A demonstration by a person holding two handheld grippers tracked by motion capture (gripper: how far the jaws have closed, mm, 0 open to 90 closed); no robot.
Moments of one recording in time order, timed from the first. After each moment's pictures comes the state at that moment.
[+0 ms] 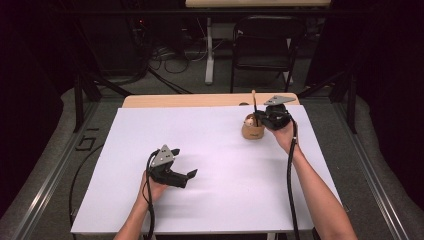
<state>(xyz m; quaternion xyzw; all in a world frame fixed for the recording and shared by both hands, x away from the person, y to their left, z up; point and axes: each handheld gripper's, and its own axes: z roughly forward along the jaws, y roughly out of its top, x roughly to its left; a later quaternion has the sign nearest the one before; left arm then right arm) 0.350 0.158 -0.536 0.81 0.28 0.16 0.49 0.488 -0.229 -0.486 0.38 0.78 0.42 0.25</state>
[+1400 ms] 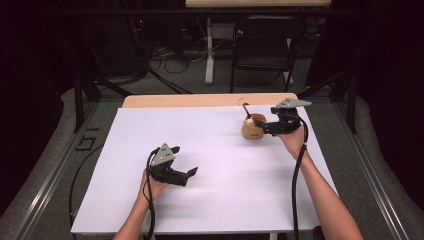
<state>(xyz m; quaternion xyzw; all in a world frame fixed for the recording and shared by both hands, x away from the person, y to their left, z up) 0.352 0.157 -0.529 0.80 0.28 0.17 0.50 0.459 -0.252 -0.473 0.37 0.76 0.48 0.23</state>
